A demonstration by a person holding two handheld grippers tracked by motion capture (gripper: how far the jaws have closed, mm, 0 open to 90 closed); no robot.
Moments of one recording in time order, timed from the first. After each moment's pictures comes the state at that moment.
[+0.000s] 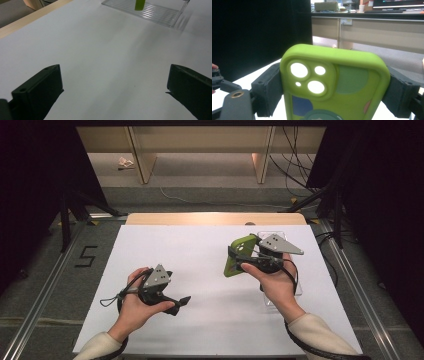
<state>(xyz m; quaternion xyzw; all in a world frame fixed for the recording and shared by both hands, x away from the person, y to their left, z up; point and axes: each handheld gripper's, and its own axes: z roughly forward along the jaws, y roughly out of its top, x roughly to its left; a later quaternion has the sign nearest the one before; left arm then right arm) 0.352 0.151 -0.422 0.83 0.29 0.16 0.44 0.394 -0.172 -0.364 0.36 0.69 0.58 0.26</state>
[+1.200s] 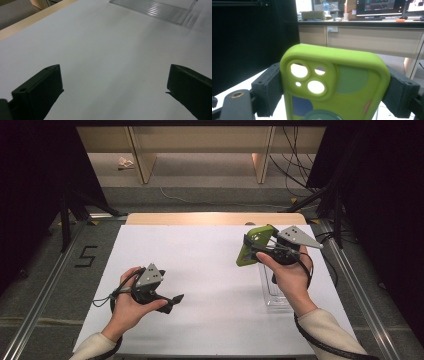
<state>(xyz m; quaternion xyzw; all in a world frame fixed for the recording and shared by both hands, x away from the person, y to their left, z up) 0.355 0.167 -0.423 0.83 0.30 0.17 0.44 0.403 -0.204 -0.347 0.39 0.65 0.58 0.29</state>
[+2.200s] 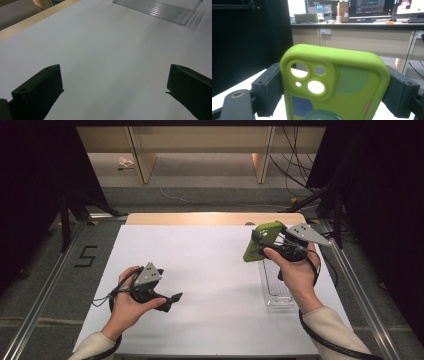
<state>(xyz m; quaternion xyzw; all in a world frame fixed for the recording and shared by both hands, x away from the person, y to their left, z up) 0.358 0.171 -0.425 0.83 0.31 0.17 0.44 0.407 -0.221 -0.341 0.40 0.64 0.58 0.31</state>
